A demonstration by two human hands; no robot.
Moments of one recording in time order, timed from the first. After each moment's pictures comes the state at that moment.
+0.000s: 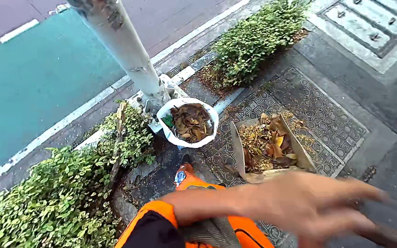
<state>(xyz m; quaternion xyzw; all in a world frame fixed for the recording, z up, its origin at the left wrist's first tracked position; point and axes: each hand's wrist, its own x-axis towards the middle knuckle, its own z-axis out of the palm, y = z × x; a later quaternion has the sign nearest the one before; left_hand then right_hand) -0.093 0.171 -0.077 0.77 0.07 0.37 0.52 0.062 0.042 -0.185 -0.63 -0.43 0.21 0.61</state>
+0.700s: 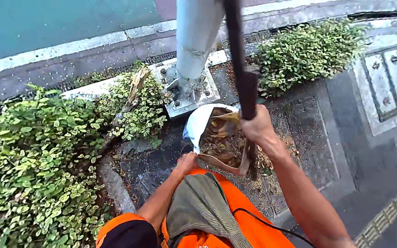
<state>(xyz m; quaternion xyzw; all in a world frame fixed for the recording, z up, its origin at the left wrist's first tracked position) -0.406 0.293 -0.468 0.65 0.55 -0.07 0.51 -0.229 0.459 -0.172 -0.68 -0.66 0.32 0.08</state>
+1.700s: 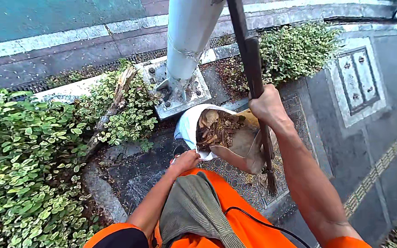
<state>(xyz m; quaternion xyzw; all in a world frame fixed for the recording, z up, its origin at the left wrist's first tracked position) -0.411 0.335 -0.466 0.74 0.41 0.05 0.54 -0.233 0.540 -0.154 -0.75 -0.62 0.22 -0.01</state>
